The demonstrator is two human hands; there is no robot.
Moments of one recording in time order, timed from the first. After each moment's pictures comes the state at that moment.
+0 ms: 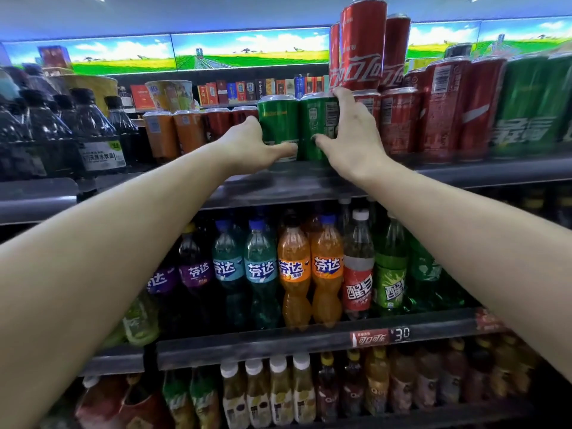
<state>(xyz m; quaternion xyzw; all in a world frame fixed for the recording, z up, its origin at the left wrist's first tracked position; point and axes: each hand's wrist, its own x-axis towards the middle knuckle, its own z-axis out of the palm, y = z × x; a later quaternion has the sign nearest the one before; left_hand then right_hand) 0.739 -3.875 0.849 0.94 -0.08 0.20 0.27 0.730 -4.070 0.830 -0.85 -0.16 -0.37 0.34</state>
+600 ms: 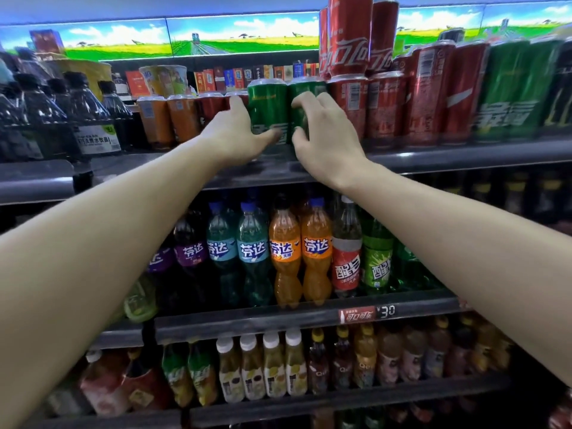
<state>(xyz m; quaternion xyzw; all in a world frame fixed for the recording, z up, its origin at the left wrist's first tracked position) 0.697 -3.894 0.841 0.94 -0.02 0.25 0.22 0.698 -4.059 0.813 -0.85 -0.24 -0.39 0.26</state>
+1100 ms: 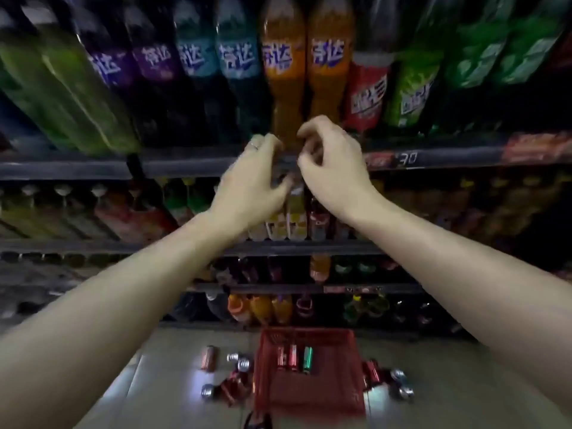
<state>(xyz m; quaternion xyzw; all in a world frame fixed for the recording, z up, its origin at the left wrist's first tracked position) 0.603 -3.927 0.535 0.95 -0.07 0.20 0.21 0.635 -4.082 0.548 -0.85 -0.23 -0.15 0.45</state>
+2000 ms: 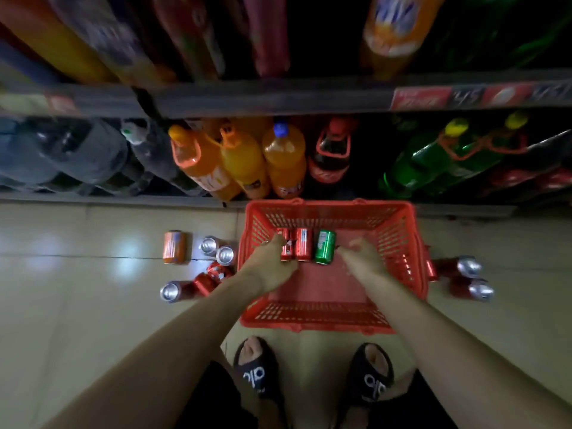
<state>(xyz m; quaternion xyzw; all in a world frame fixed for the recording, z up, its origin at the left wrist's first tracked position) 0.487 -3.891 -0.245 0.87 0.15 -0.33 0.34 0.528 -4.089 -0.275 -0.81 0.26 0.32 0.42</state>
